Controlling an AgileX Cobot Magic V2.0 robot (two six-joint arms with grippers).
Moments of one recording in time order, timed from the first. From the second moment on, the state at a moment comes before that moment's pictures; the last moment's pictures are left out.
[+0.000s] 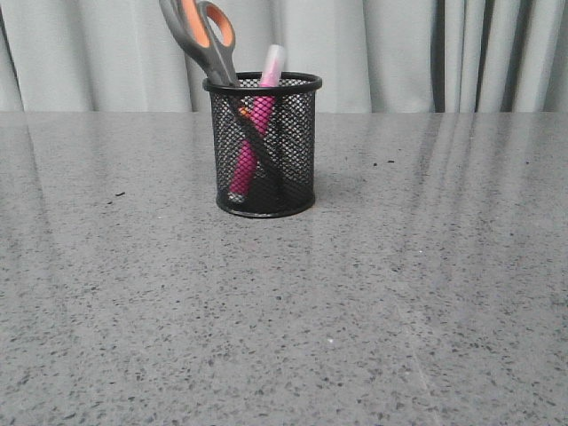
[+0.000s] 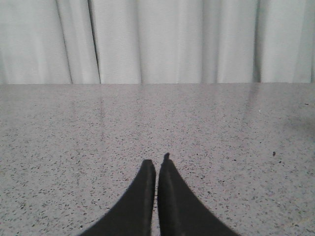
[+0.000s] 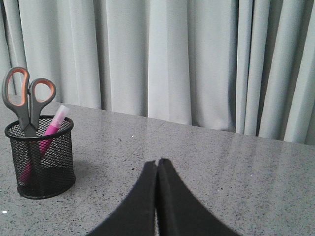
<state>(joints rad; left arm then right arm) -0.07 0.00 0.00 -0.06 0.09 0.08 0.24 0.13 -0.18 0.23 0.04 -0.31</state>
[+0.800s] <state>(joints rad) -0.07 0.00 0.00 -0.06 0.09 0.08 0.16 0.12 -0.08 0.12 -0.05 -0.18</state>
